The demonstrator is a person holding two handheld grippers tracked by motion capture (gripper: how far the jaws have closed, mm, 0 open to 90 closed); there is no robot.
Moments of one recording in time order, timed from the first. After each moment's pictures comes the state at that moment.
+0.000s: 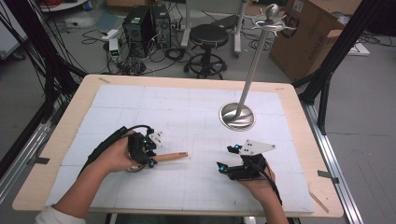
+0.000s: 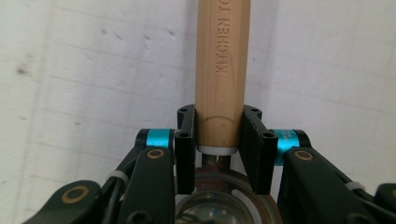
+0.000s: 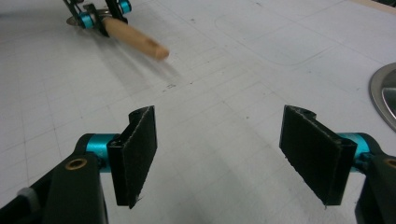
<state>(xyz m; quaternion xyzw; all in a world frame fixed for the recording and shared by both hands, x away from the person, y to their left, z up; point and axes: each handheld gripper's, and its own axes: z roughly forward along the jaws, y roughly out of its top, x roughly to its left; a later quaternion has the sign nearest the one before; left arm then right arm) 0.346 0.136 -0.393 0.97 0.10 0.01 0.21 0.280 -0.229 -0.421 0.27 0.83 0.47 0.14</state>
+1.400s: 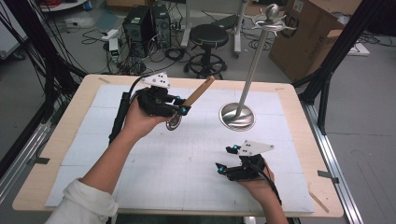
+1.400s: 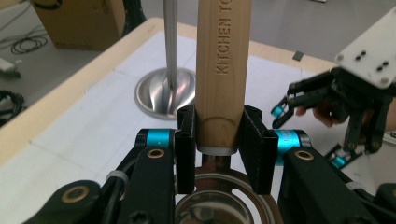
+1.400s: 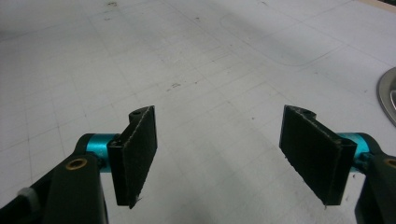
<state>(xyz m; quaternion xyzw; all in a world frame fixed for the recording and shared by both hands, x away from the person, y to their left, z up) 0.387 0.089 -0.276 0.83 0.17 0.08 0.52 0.279 -0.226 -0.422 0.26 0.83 0.47 0.13</state>
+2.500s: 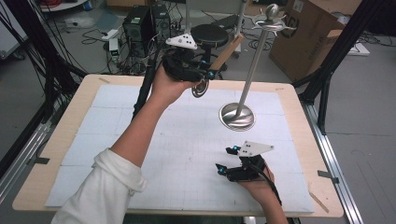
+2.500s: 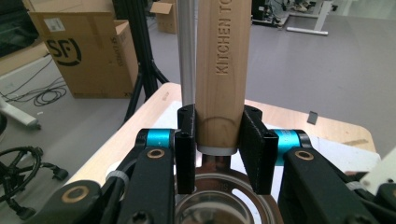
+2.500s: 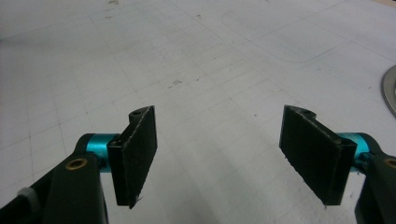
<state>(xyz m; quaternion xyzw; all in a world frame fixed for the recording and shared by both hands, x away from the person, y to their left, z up) 0.432 0.030 -0.209 0.81 0.15 0.11 0.56 0.279 -0.227 -0.424 0.26 0.83 0.47 0.13</state>
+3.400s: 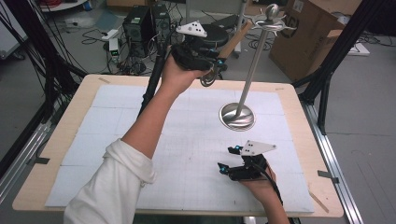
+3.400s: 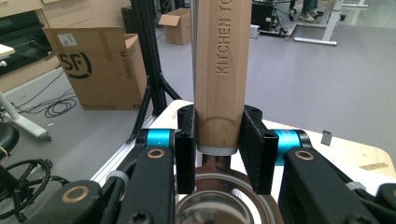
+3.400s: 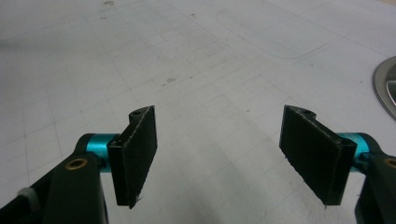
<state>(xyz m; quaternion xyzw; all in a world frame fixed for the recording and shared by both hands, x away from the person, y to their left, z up) 0.447 0.010 -0.193 0.80 0.15 0.13 0.57 0.281 -0.233 -0.426 0.27 0.83 0.48 0.13</state>
